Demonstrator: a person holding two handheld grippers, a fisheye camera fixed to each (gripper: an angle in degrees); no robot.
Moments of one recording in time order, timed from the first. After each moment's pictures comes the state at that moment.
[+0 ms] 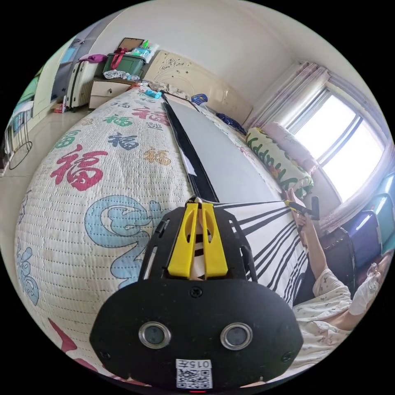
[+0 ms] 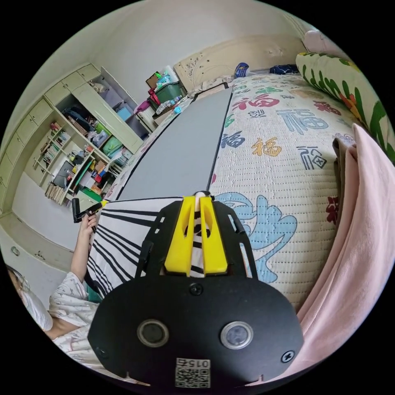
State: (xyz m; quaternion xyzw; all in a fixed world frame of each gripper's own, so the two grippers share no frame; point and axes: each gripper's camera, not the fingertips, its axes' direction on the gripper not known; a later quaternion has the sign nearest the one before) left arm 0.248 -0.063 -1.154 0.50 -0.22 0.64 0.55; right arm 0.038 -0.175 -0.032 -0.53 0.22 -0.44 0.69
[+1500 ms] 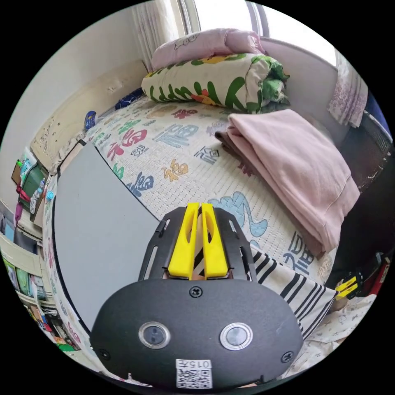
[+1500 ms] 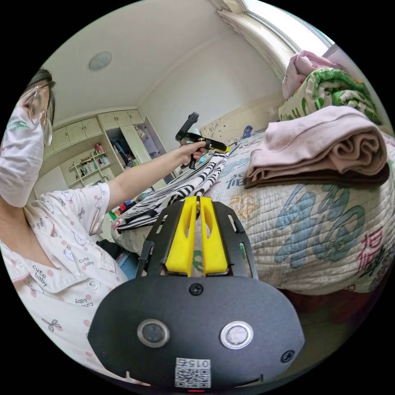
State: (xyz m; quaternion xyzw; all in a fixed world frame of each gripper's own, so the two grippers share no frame) left arm 0.225 -0.256 -0.374 0.38 -0.49 0.72 0.32; right arm 0.329 -0.151 -0.271 -0.34 0.03 -0.46 0.82
